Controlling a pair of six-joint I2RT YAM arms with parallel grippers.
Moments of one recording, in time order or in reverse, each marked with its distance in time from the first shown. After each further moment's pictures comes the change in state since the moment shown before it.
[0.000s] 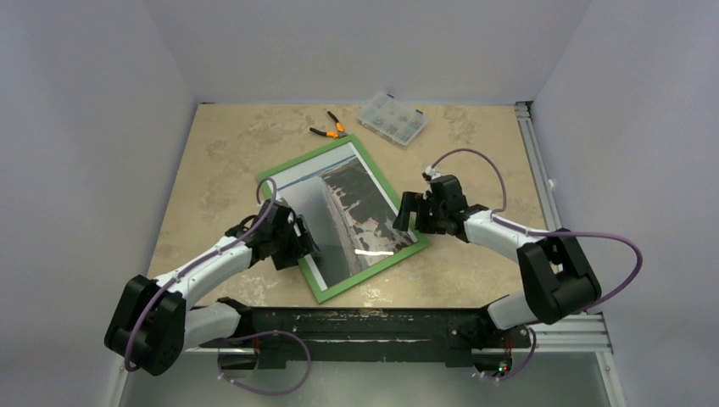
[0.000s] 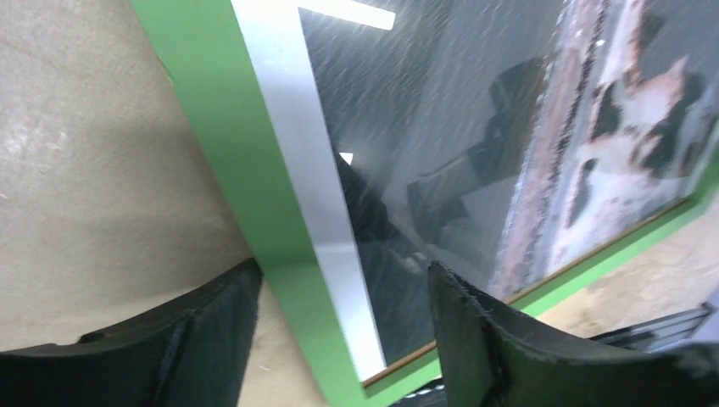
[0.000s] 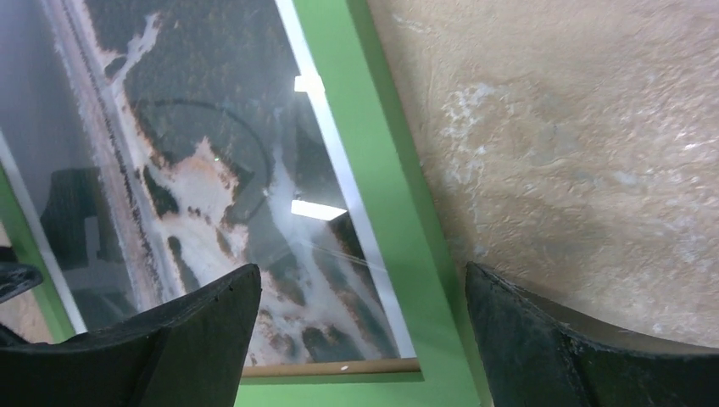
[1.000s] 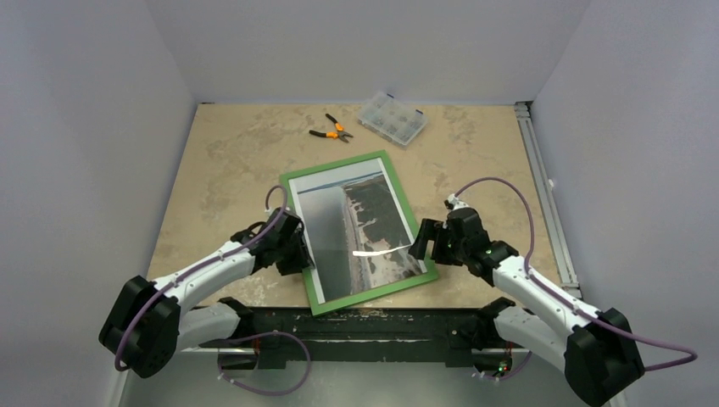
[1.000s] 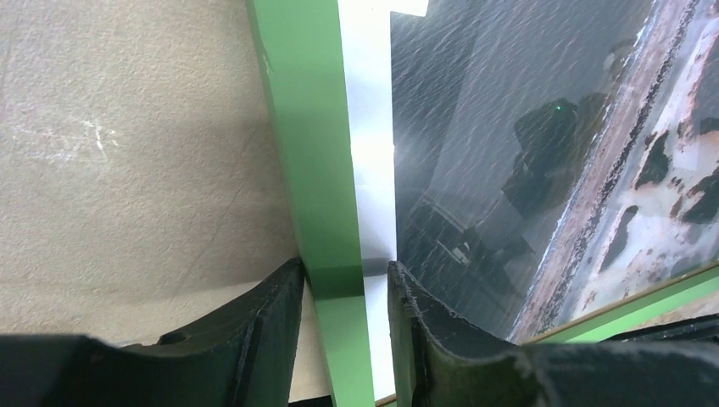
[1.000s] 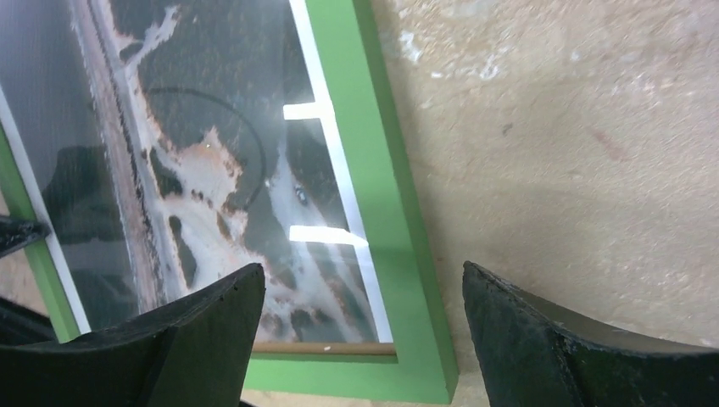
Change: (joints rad) left arm -0.117 -0.023 -0.019 -0.054 -0.081 0.013; right arm 0.068 -0.515 -0.264 -0.223 0.089 0.145
